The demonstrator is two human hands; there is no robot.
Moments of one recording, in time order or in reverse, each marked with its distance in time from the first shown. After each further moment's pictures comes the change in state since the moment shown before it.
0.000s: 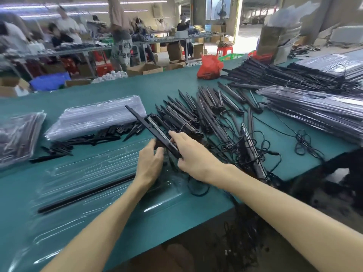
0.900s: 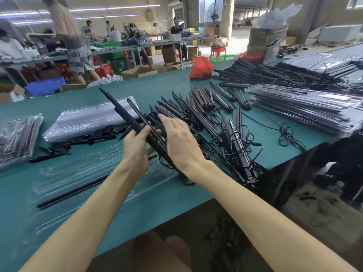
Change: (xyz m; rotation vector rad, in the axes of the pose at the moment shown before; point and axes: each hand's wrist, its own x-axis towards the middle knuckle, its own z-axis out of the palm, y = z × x) left_hand 0.000 0.062 -0.017 -0.778 0.150 -0.422; right_hand -0.011 -0.027 -0.001 -0.036 0.394 0.005
